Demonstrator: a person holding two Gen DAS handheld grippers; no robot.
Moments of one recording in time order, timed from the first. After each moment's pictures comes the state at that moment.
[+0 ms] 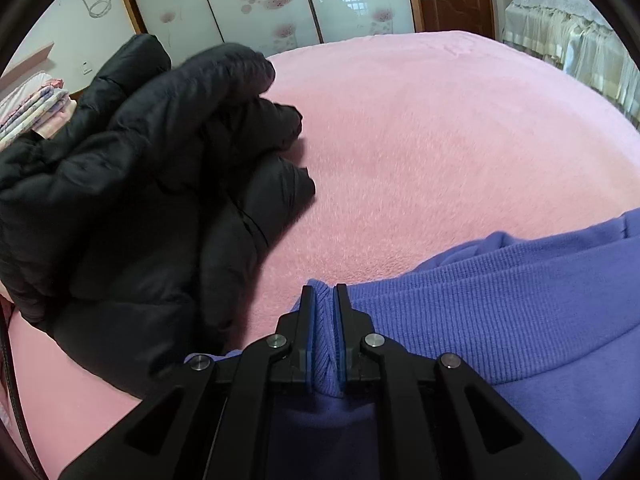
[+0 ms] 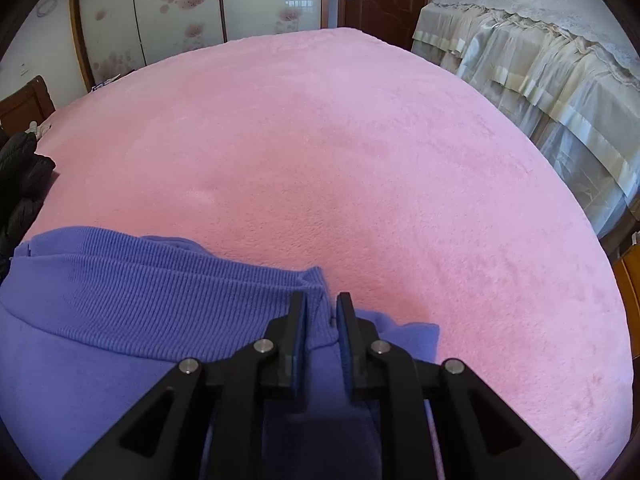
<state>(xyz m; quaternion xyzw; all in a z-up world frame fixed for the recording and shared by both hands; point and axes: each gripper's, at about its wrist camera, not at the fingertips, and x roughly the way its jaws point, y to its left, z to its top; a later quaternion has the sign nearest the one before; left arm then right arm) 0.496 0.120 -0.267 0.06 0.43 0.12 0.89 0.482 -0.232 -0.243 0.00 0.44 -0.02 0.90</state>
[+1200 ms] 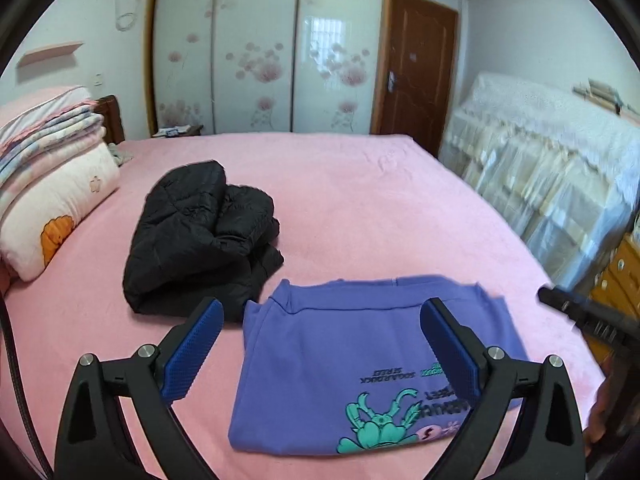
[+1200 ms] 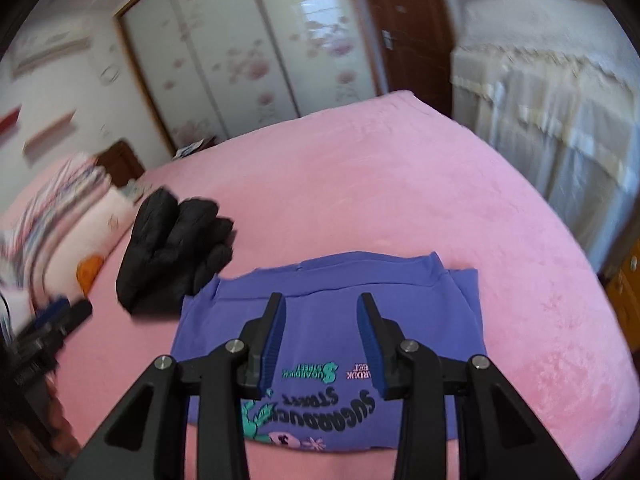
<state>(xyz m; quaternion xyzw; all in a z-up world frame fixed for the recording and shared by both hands) 0.239 0.107 -0.014 -0.06 0.29 0.02 0.95 0.282 -0.135 -0.029 0.08 0.35 0.10 0.93</state>
